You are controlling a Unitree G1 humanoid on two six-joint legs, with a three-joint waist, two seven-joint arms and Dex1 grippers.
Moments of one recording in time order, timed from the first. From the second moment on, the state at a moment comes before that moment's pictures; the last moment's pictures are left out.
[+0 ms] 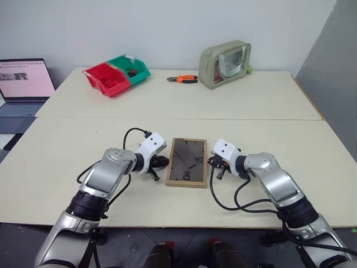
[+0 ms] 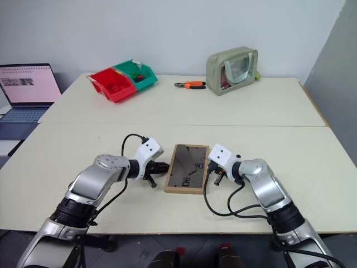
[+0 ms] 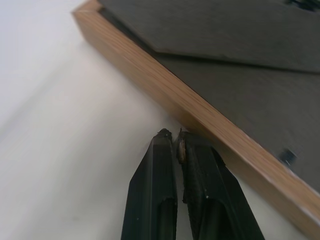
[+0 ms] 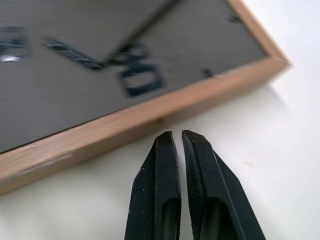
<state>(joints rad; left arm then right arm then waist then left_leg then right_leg) -0.53 0.65 -0.24 -0.06 -0.18 0.87 -0.91 -0.55 -0.43 0.32 -0.03 -0.10 0.66 0.75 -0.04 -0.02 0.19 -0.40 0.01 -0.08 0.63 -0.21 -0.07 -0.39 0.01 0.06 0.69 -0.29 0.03</state>
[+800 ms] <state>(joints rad) -0.47 0.58 0.21 0.13 -0.69 1.54 -0.97 -0.56 -0.30 0.35 0.00 -0.10 0.66 0.70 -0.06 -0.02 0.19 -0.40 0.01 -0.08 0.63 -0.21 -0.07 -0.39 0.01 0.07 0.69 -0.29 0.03</state>
